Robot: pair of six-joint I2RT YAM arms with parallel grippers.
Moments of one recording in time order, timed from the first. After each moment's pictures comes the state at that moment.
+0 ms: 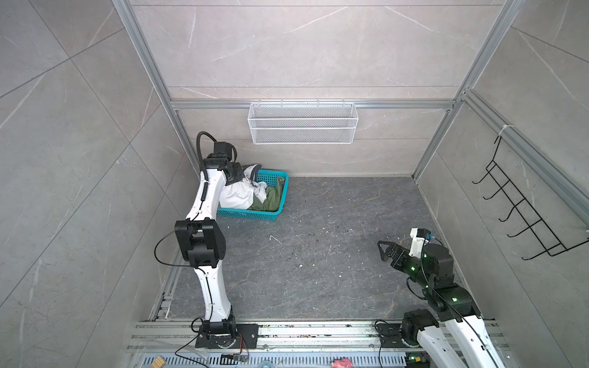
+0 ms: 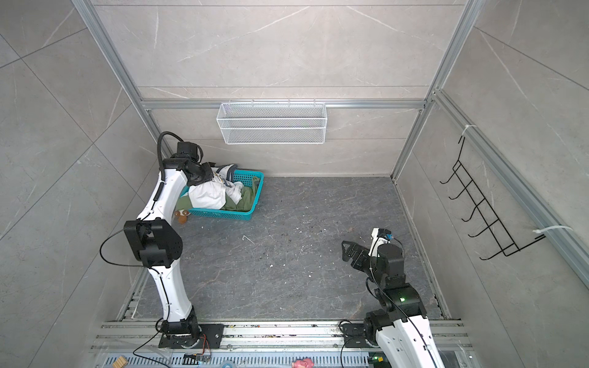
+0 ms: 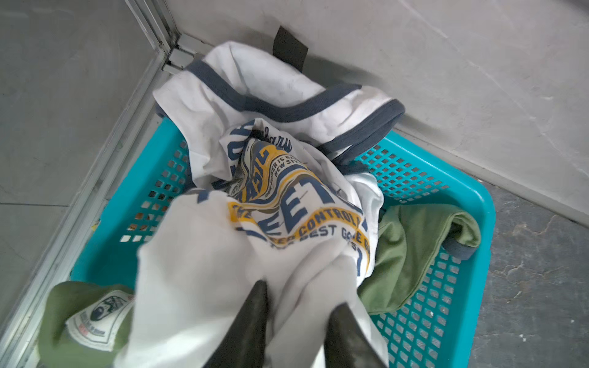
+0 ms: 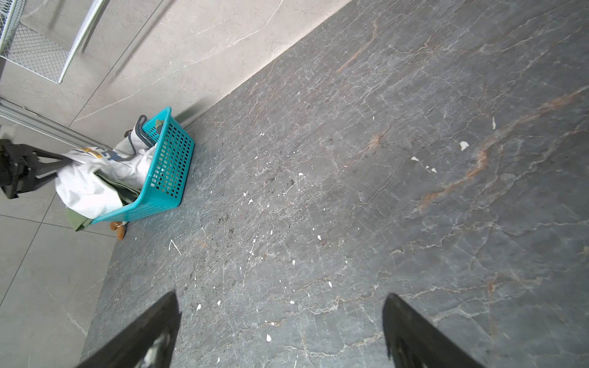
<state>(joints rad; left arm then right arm) 0.00 2.09 2.13 -0.94 -0.04 -0.34 0.14 0.49 0.55 -0.58 -0.16 0.58</state>
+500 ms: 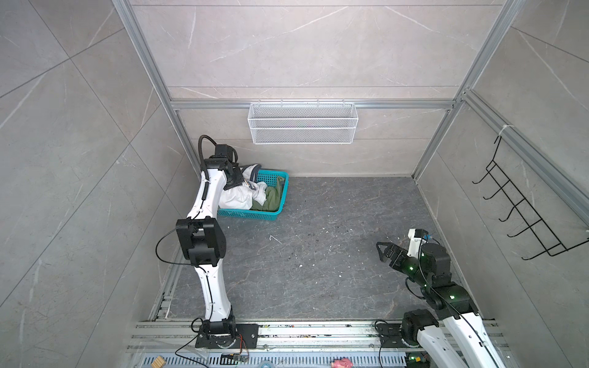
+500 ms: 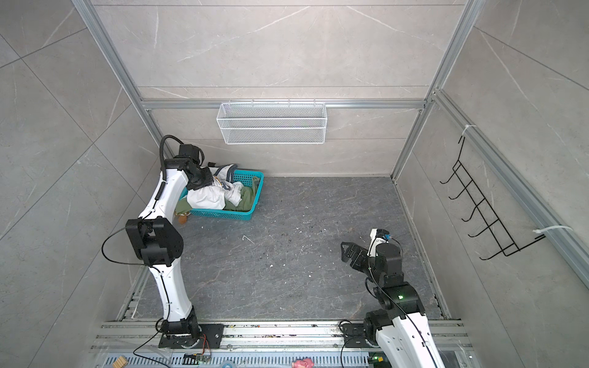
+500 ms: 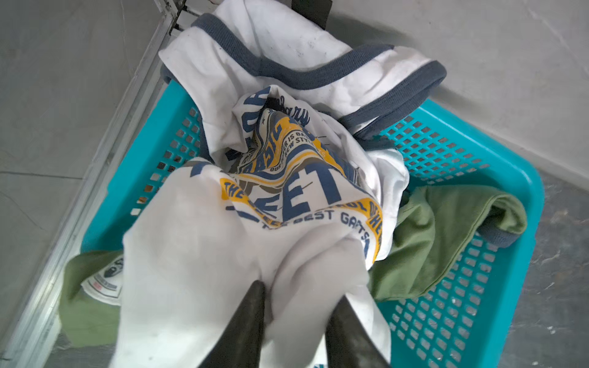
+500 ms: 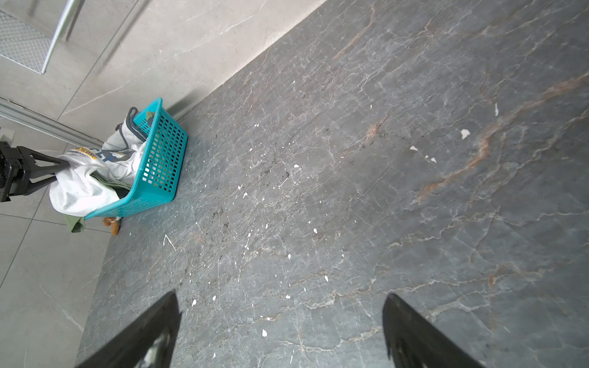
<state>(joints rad) 0.00 2.10 2.13 -1.01 -0.08 -0.33 0.14 0.52 0.53 -0.58 -0.17 0.58</state>
